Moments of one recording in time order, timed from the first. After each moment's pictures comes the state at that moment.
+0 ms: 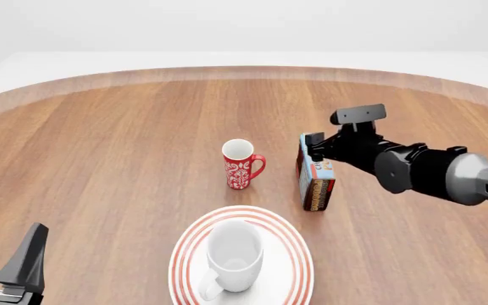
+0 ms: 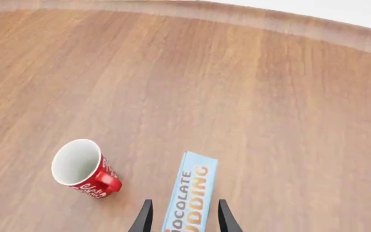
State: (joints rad) left arm -0.09 0.00 0.00 -0.13 0.00; right arm 0.28 1.64 -0.93 -0.15 0.04
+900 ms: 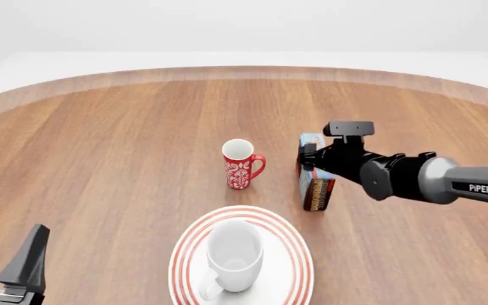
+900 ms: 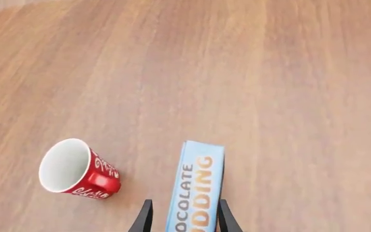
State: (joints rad) left arm -0.09 0.00 0.00 -0.11 0.00; right arm 0.29 1.76 -0.93 -0.20 0.18
